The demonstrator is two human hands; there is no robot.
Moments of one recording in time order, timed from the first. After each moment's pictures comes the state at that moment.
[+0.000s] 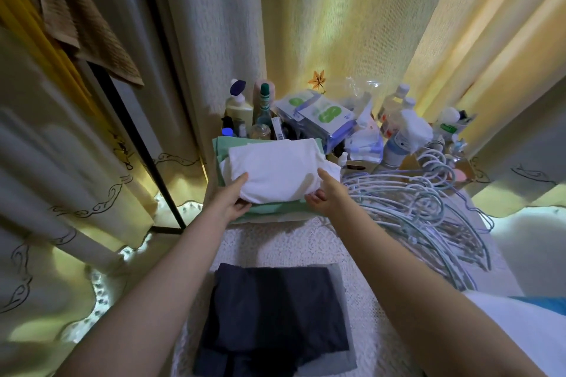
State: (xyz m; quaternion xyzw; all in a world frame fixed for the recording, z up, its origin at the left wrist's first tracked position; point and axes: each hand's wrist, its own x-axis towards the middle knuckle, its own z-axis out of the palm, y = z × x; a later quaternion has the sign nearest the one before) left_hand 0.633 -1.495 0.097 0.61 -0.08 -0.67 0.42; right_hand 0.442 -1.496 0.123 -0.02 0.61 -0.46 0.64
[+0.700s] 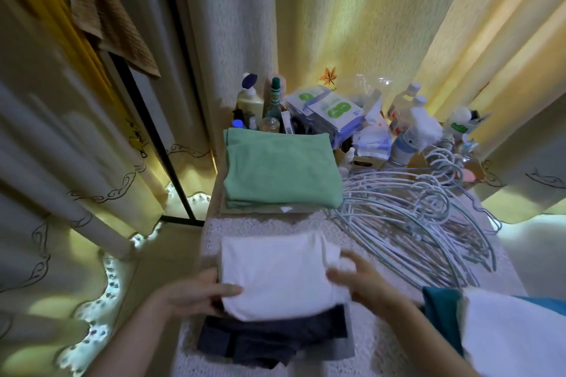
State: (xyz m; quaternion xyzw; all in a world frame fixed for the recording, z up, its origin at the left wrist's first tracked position) left_hand 0.698 -1.322 0.055 0.51 -0.27 -0.80 0.16; right_hand 0.372 -1.334 0.058 -0.32 0.62 -0.26 0.67
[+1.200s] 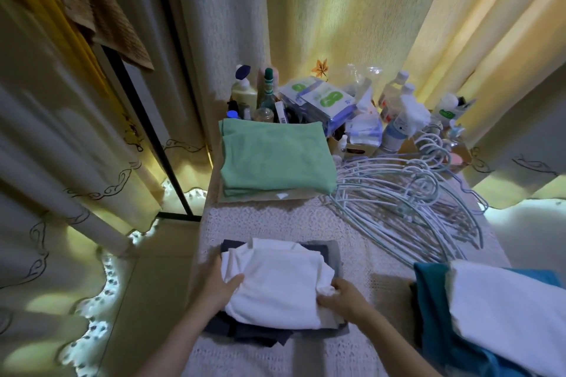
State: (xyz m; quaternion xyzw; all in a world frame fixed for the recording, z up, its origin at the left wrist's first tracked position) left_hand 0.666 -1.296 -0.001 0.73 -0.48 -0.46 0.17; right_hand 0.387 -1.281 0.010 -0.46 0.72 -0.02 0.51
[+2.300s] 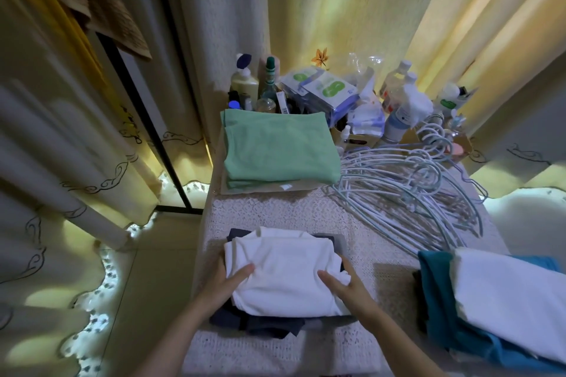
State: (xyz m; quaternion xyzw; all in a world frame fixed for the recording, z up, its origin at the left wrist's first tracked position) left_hand 0.679 -1.281 0.000 0.64 -0.41 -0.60 0.24; right_hand 0.393 -1.264 0.009 -0.37 0.66 -0.24 0.61
